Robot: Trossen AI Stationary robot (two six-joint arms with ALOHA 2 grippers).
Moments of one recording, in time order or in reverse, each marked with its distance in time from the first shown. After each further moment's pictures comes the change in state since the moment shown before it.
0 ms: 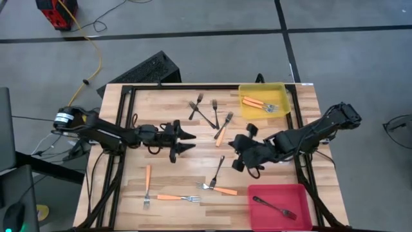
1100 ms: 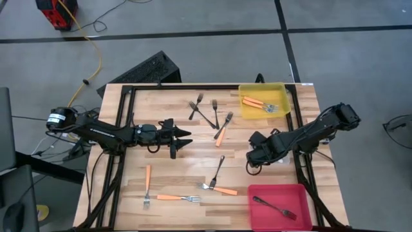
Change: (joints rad) left arm 0.000 -0.120 0.000 -0.296 -0.137 -0.097; right arm -0.036 0.024 -0.159 -0.580 -0.318 0.597
